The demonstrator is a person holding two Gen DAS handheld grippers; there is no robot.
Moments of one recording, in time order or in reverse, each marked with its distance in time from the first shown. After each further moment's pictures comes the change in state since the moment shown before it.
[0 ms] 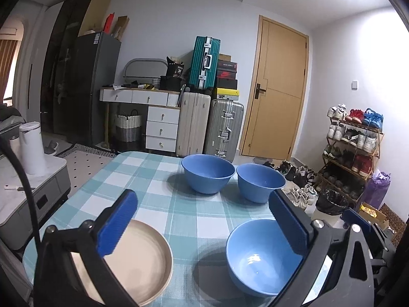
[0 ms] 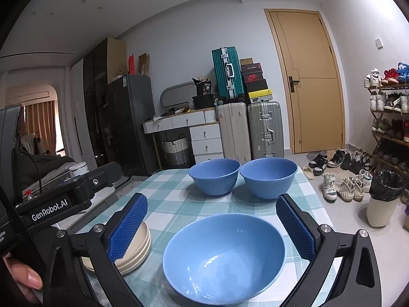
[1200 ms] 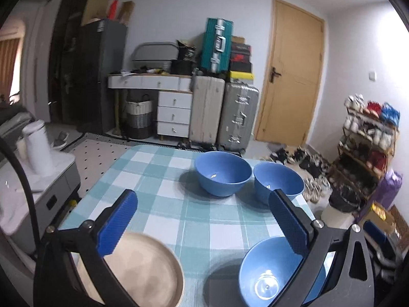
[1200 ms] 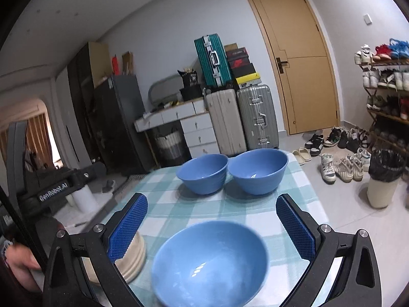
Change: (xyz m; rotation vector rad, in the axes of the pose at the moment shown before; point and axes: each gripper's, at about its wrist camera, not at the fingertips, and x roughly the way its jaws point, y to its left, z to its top) left arm 0.055 0.002 0.055 0.014 0.134 0.074; right arm 0.026 -0.044 0.037 0.111 0.092 -0.033
